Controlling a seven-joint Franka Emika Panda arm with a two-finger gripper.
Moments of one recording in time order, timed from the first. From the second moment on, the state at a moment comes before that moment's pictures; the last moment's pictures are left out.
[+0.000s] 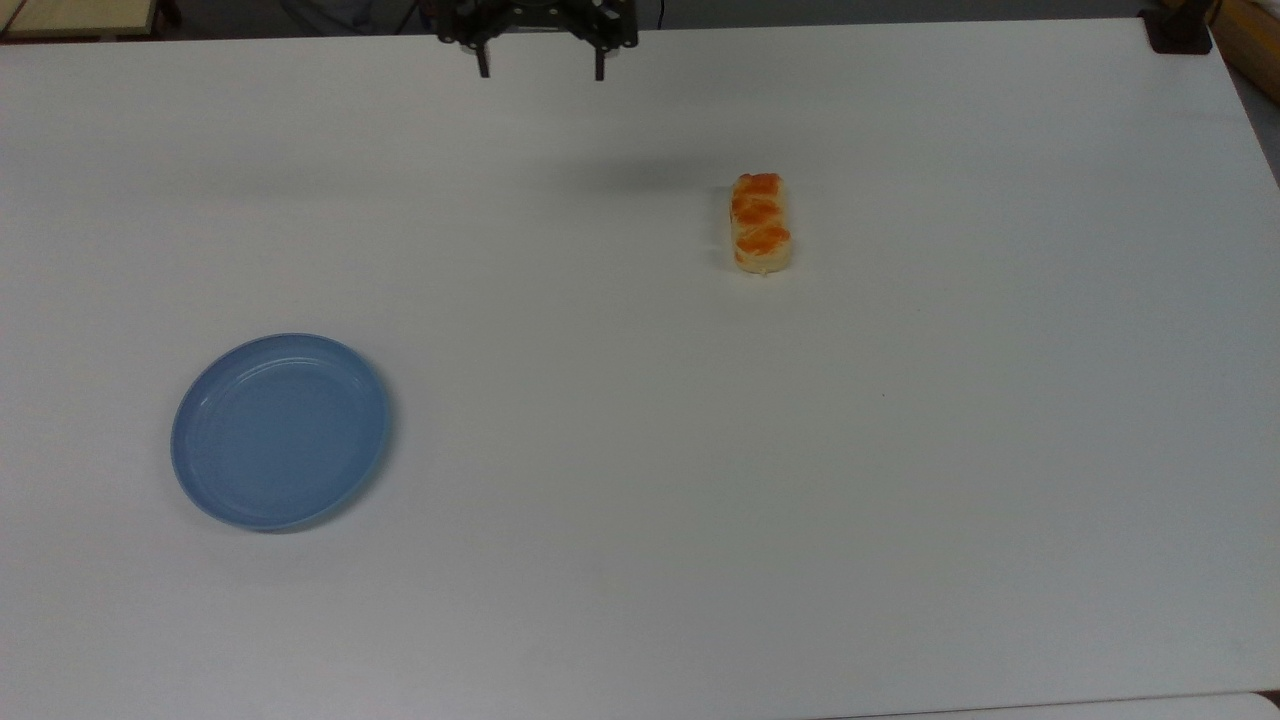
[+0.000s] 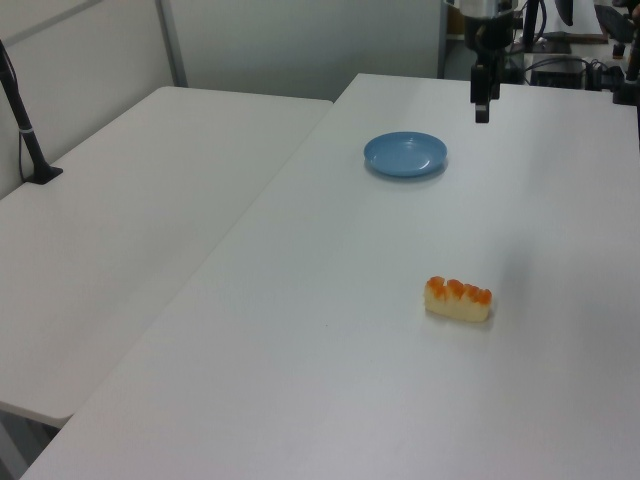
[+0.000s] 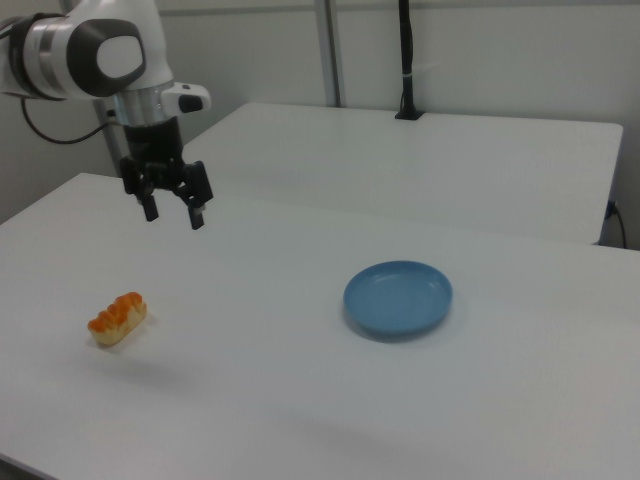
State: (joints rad) arm 0.19 -0.03 -0.10 -1.77 -0.05 1.66 0.05
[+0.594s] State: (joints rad) arm 0.37 0.03 -0.07 -1.89 -0.05 1.84 0.32
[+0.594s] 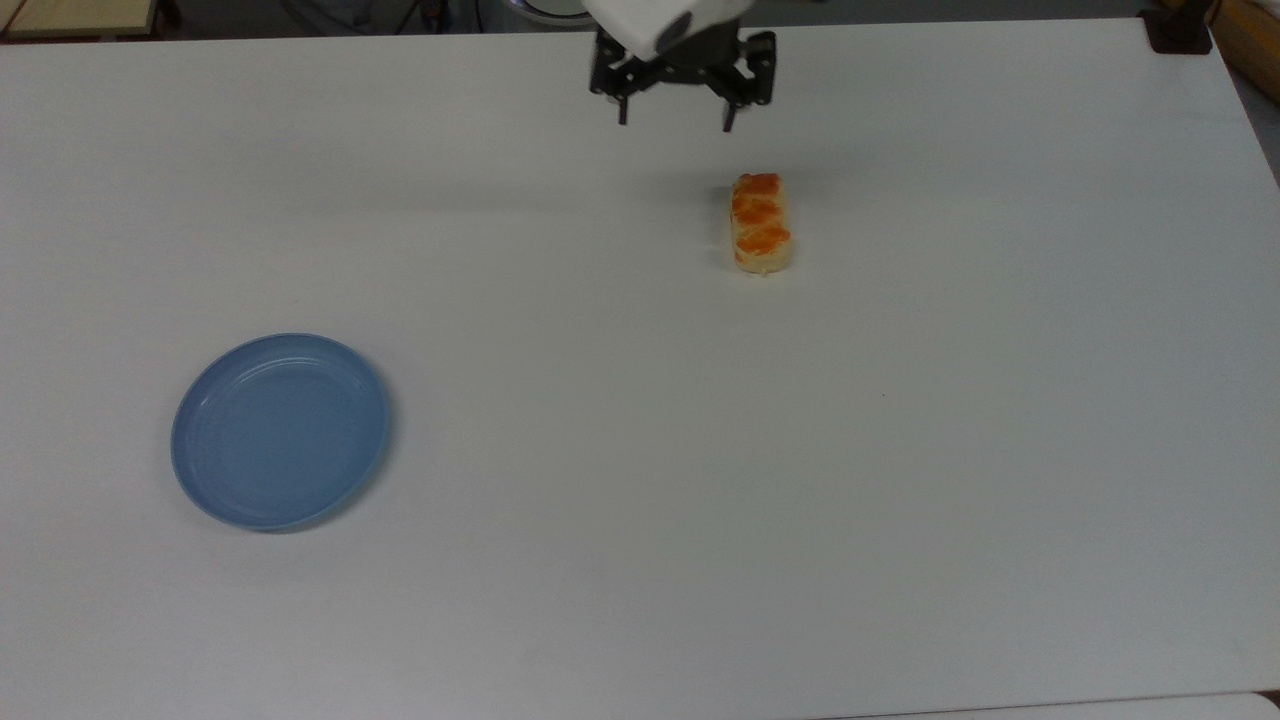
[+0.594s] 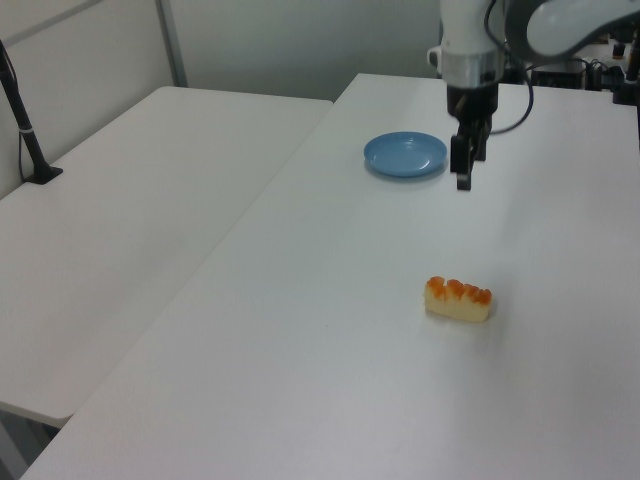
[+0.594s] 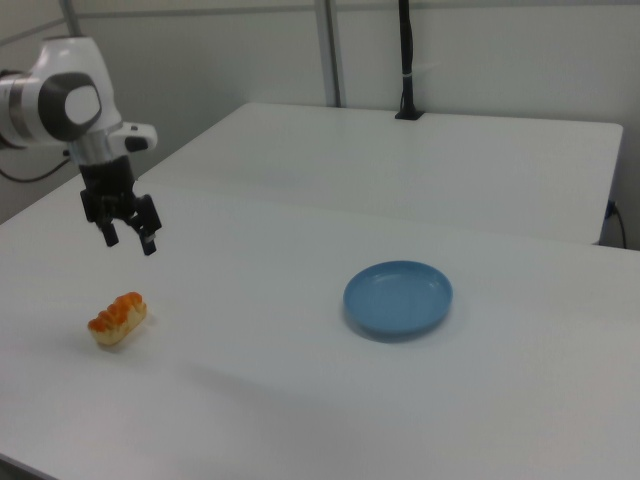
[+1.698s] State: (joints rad) arm 0.52 0.29 -0.06 -1.92 -0.06 2.06 0.49
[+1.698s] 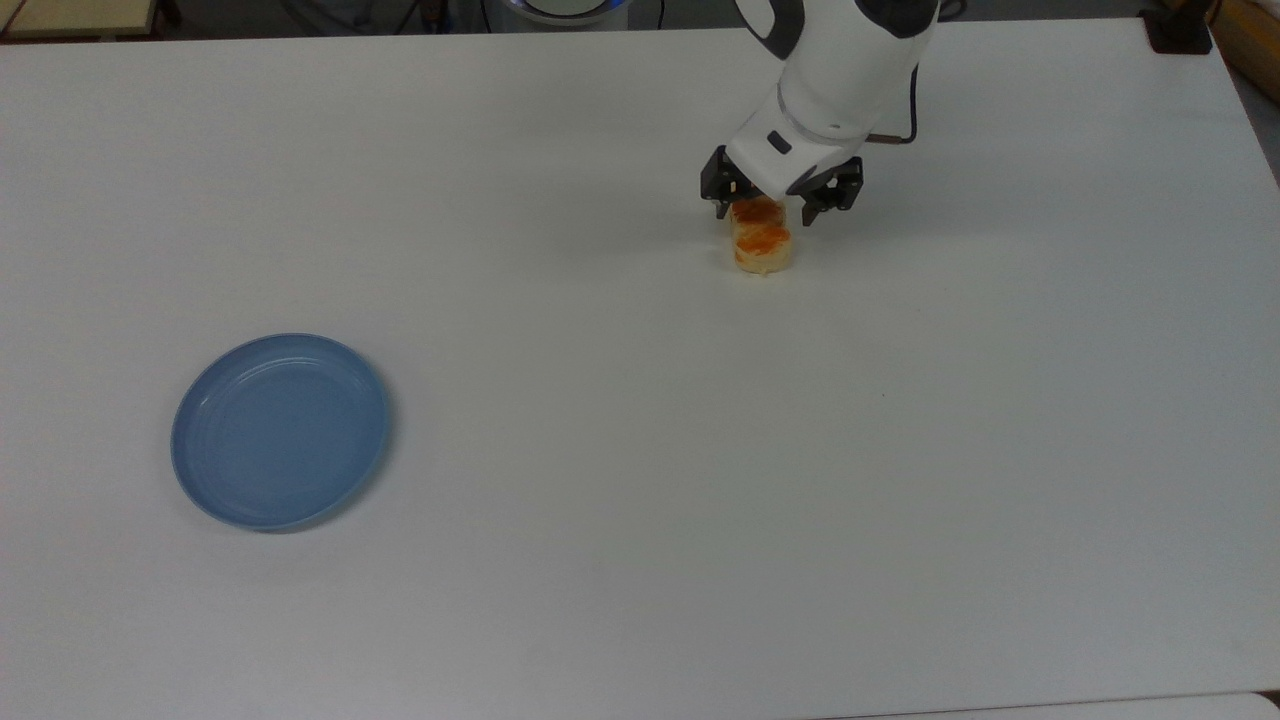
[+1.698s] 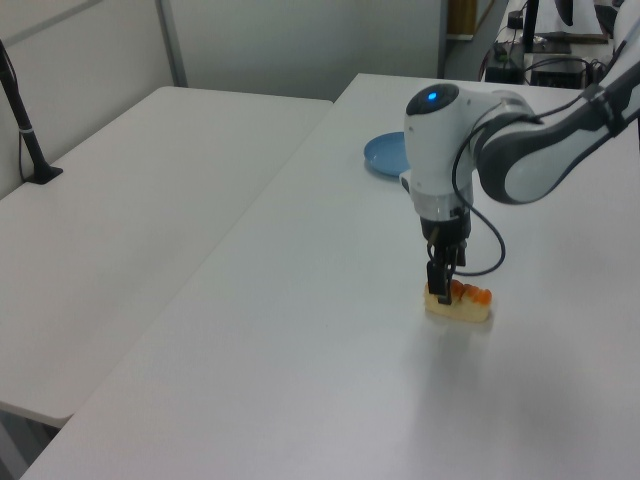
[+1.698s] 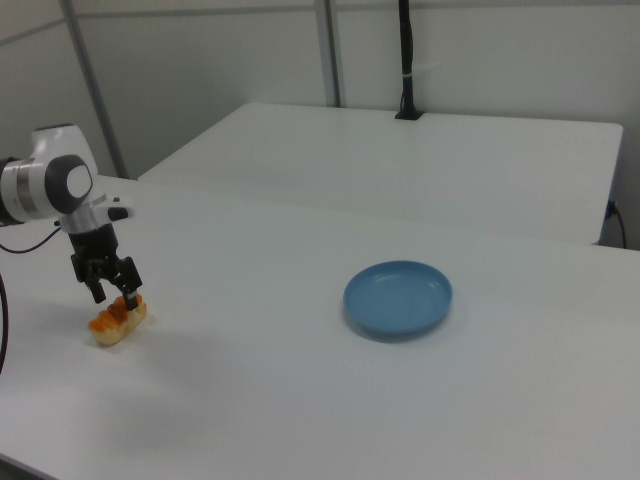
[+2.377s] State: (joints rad) arm 0.54 0.34 -0.06 -1.94 -0.07 2.09 0.49
